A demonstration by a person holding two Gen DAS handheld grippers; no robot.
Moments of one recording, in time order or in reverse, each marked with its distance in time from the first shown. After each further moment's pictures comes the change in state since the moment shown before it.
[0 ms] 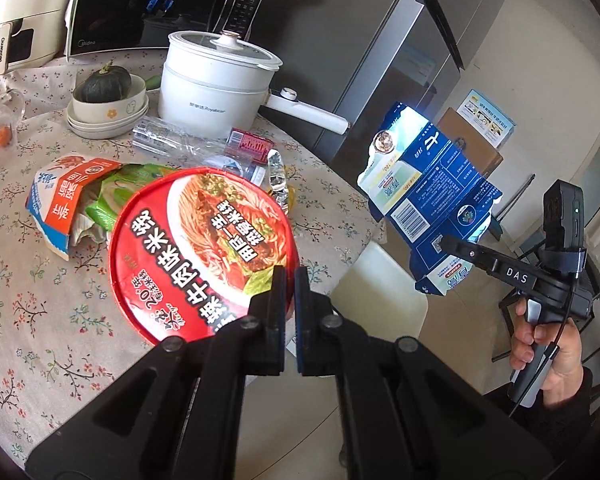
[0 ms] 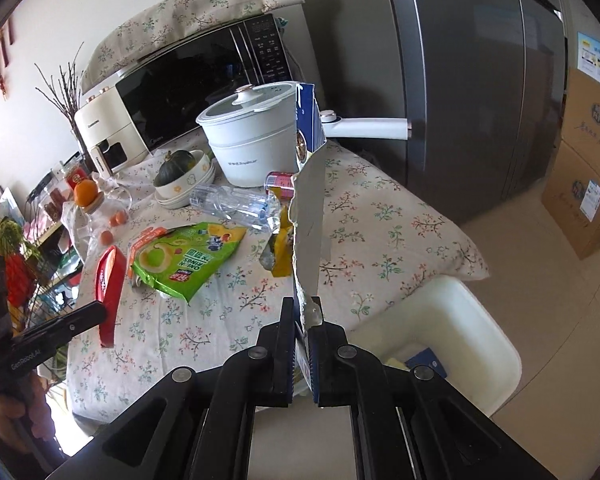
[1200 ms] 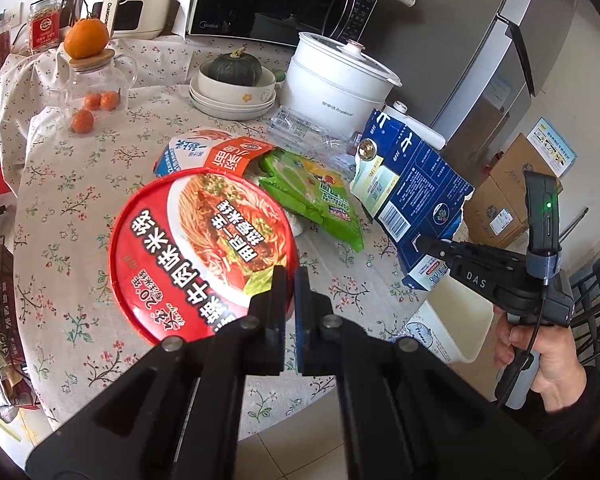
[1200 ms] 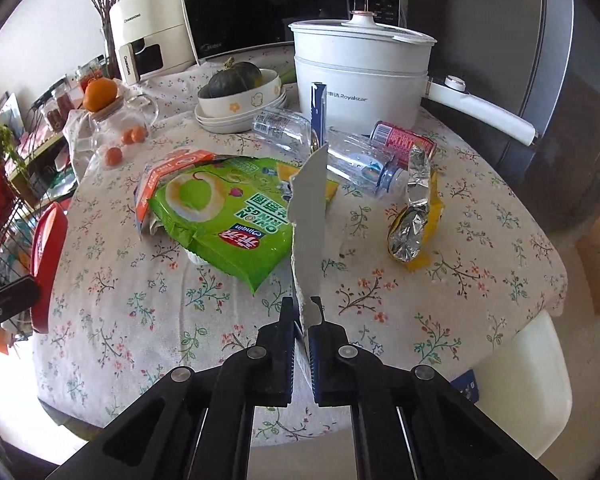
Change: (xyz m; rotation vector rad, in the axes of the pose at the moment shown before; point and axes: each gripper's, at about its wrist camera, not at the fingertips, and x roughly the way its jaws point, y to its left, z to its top) left arm -0.057 0.106 -0.023 -0.131 -0.014 0.231; right arm 0.122 0.151 -0.006 -0.249 0.129 0.020
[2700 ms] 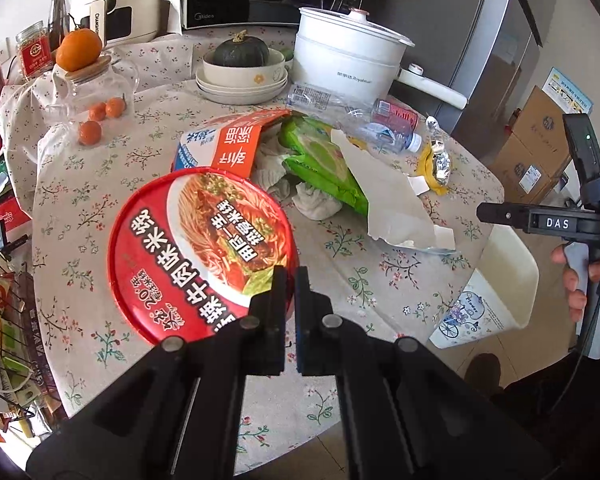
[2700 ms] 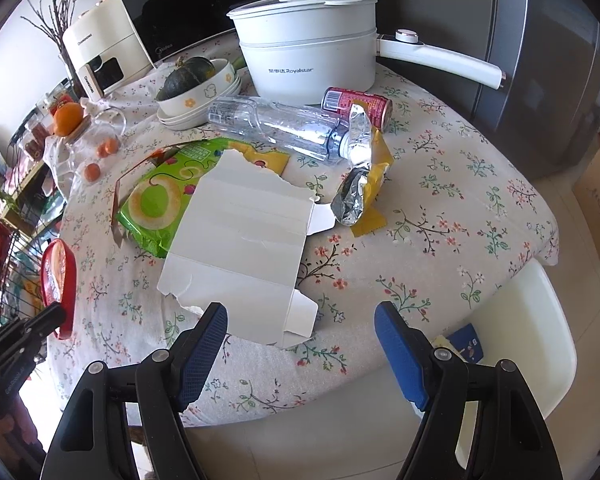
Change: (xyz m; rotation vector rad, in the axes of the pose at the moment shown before) left arm 0.024 0.013 -0.011 0.132 0.042 0.106; right arm 0.008 -0.039 -0.003 0.146 0.122 -0.002
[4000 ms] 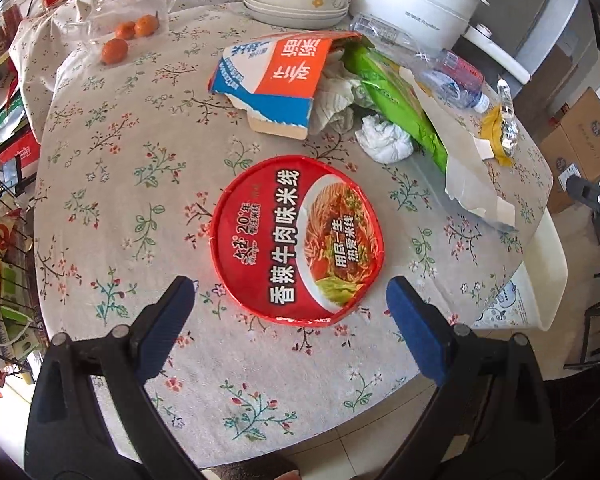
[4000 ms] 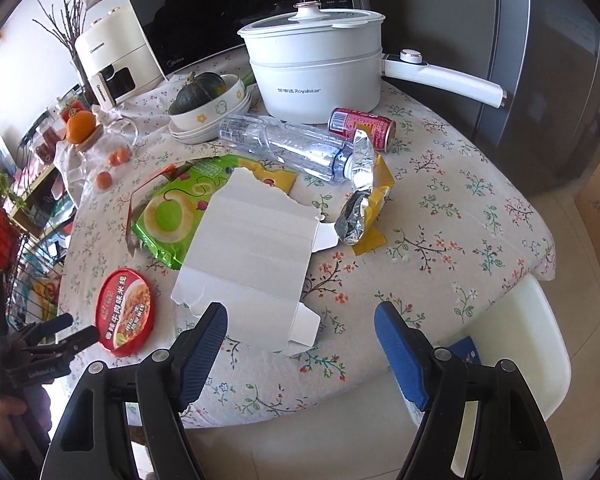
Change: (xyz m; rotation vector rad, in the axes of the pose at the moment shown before) left arm 0.048 0.021 -0.015 -0.072 0.239 0.108; right arm -0.015 0.001 0.007 -0.033 -0.033 0.025
